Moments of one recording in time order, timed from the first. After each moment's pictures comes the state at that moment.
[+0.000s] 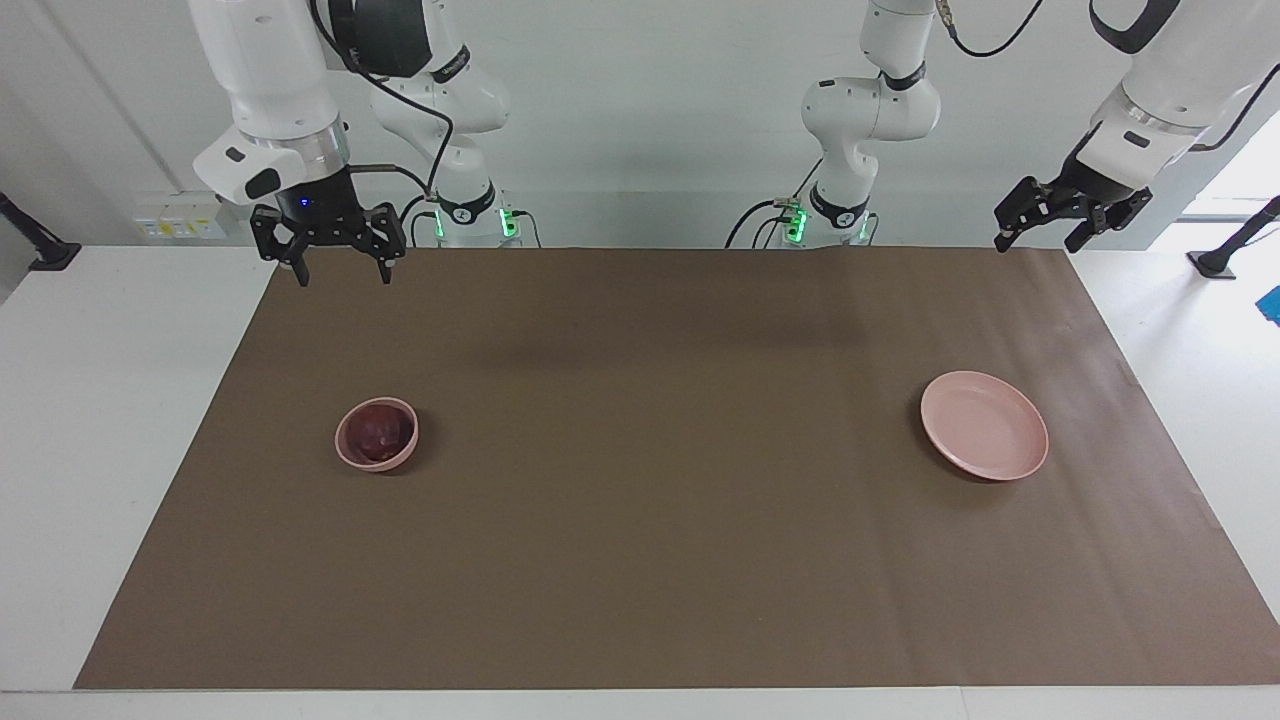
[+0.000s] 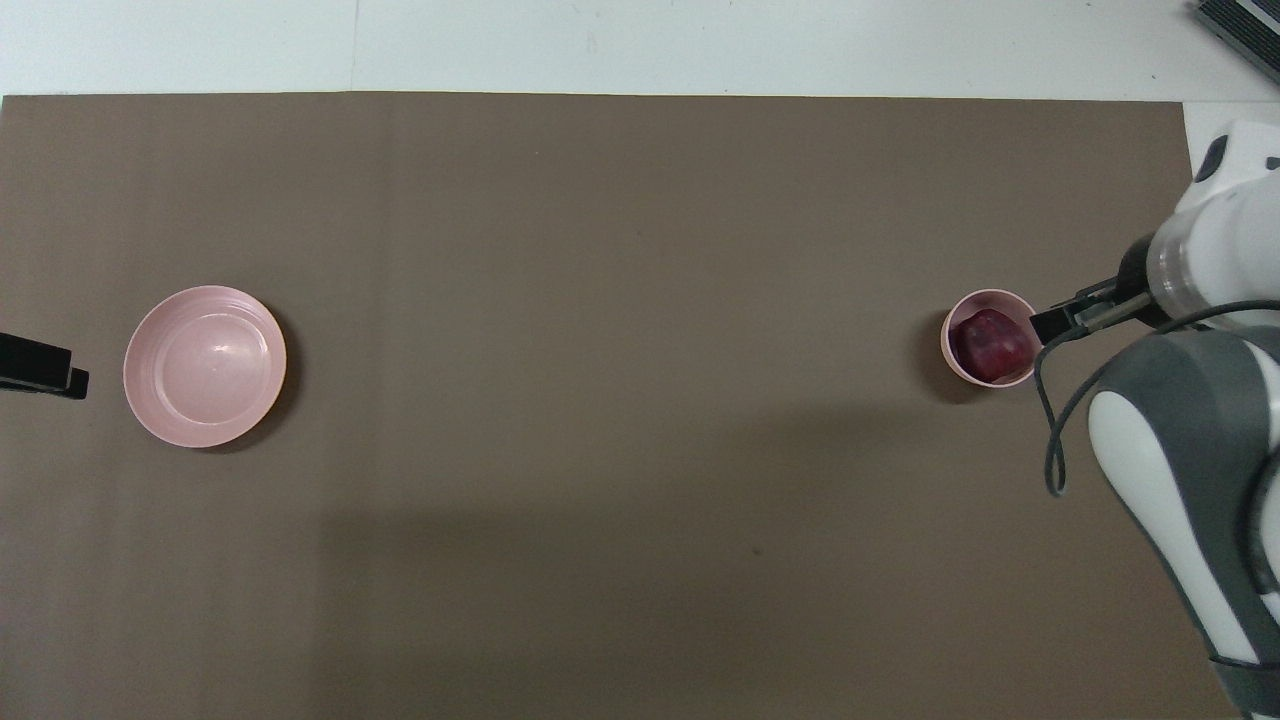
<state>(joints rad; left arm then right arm) -0.14 -0.07 0.16 -1.61 -0.02 1.46 0.06 0.03 -0.06 0.02 -1.63 -0.05 1.60 0.03</state>
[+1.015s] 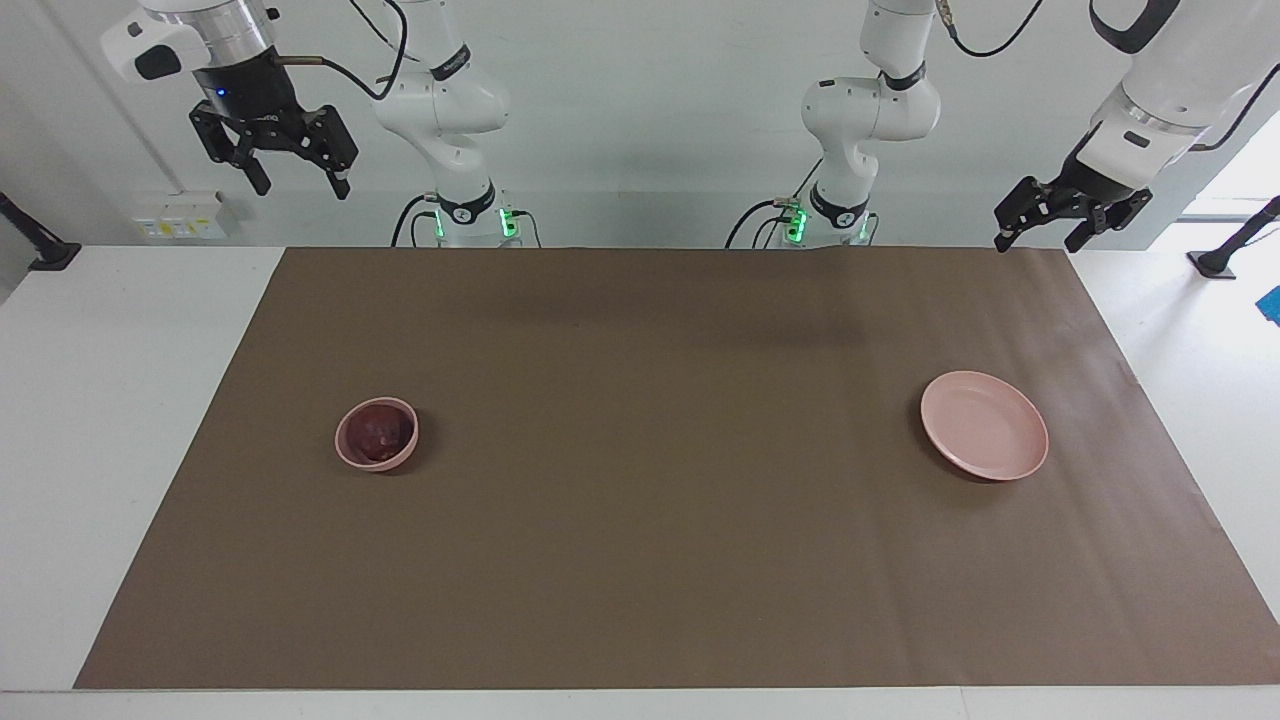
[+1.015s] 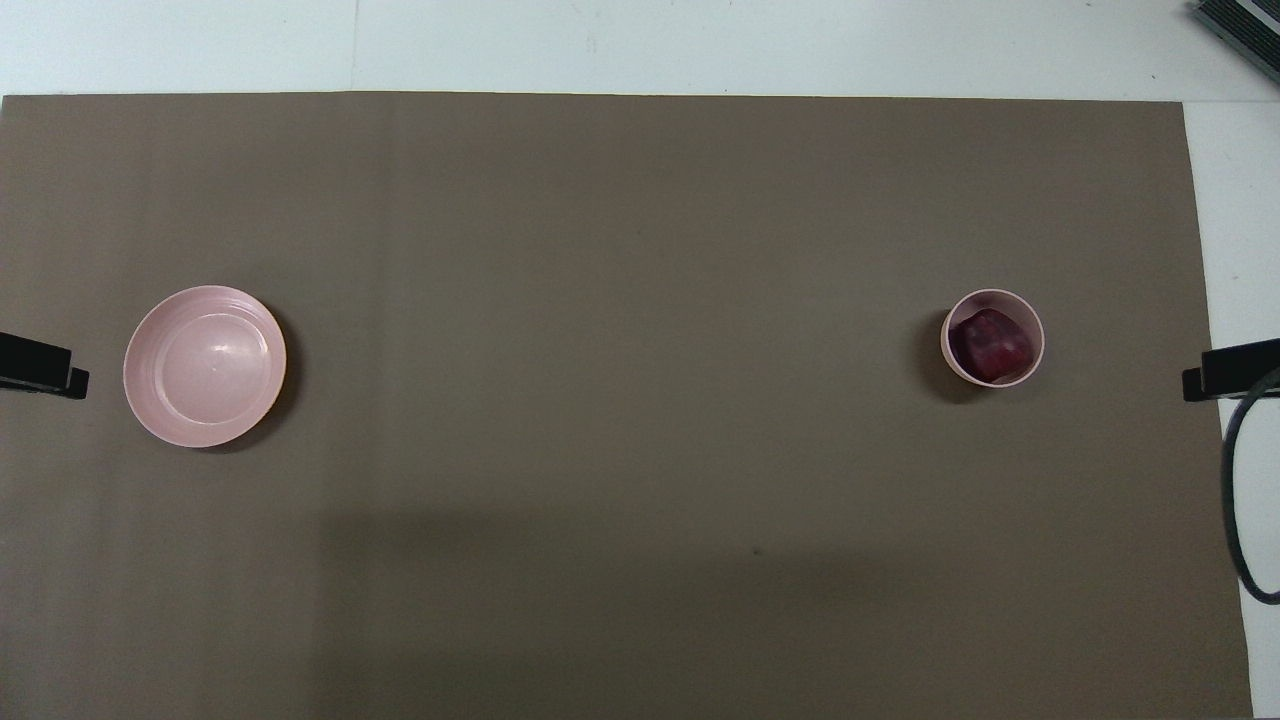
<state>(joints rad) -0.14 -0.07 0.16 -1.61 -0.02 1.46 0.06 0.02 -0.11 -0.06 -1.52 0.00 1.40 0.04</state>
